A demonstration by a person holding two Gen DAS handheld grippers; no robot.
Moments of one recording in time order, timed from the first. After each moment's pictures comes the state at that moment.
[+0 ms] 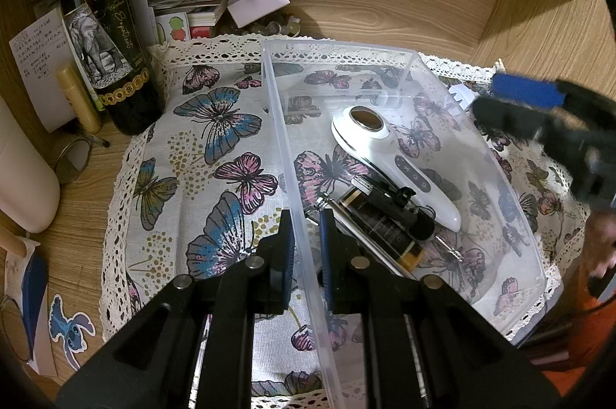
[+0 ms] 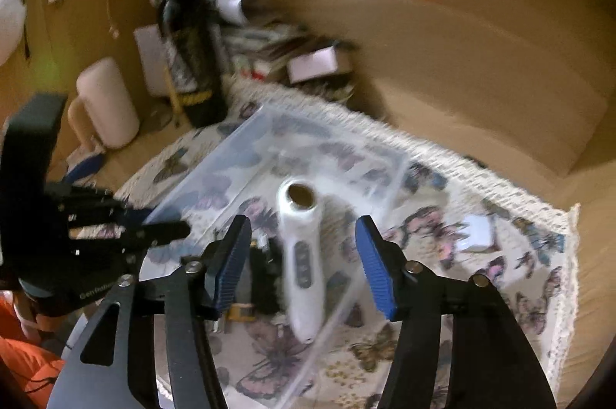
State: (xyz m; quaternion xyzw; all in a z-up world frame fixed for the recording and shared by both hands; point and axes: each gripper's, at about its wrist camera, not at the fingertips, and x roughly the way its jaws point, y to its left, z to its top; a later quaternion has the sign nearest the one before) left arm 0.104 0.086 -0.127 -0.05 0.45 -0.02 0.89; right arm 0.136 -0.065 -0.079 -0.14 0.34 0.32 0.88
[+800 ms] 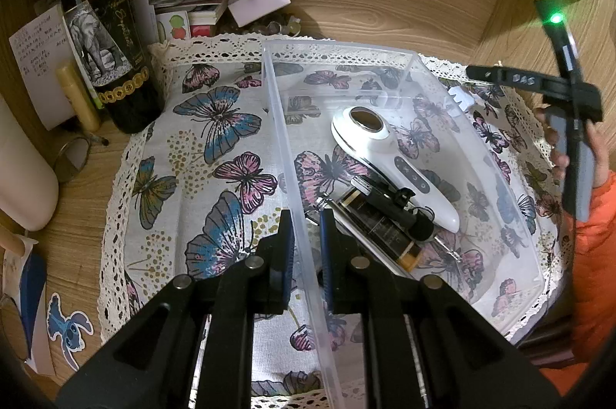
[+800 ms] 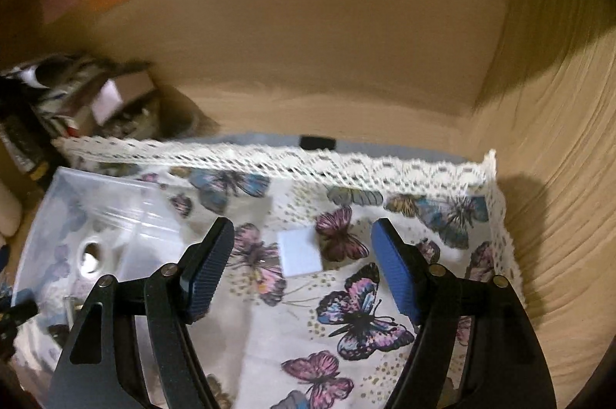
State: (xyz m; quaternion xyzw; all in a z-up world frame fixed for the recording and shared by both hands) left arm 0.105 0.086 -0.125 -0.06 0.45 -0.02 0.89; right arm 0.261 -0.163 -0.101 -0.06 0.39 0.14 0.91
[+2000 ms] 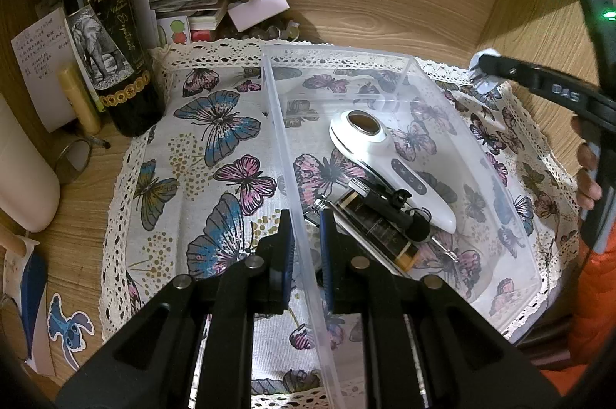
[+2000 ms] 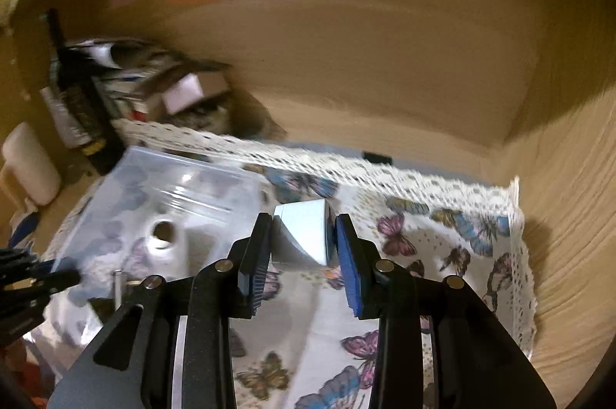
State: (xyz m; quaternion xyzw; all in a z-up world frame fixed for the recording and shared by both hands) left arm 0.100 0.087 -0.124 -0.06 0.44 -0.02 0.90; right arm 0.191 -0.128 -0.065 -0.09 0.34 0.21 0.91
